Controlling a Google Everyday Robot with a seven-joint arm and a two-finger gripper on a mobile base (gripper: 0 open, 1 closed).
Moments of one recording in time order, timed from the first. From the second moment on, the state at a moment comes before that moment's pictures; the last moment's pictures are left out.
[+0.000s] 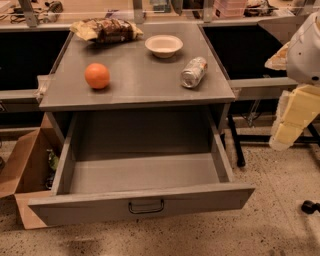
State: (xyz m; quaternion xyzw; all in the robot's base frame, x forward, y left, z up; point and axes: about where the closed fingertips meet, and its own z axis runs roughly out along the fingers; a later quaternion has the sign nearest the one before) arm 0.438 -0.217 0.976 -0.60 0.78 -0.03 0.16
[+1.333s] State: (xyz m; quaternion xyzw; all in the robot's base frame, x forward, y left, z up) arm 0.544 -0.137 0.940 -0.55 0.79 0.08 0.26
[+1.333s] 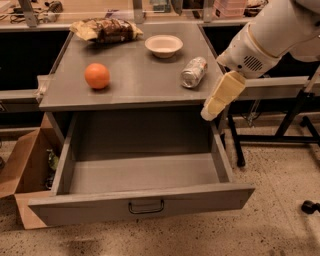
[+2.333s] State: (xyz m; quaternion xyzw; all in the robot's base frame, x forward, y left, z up) arm 0.685 0.025 0.944 -0.53 0.72 0.19 0.40
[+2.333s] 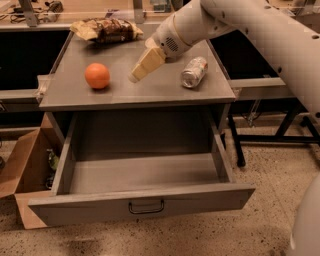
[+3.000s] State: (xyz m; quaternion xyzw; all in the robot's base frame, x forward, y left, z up) arm 0.703 0.050 0.915 -0.52 0.73 0.20 0.40
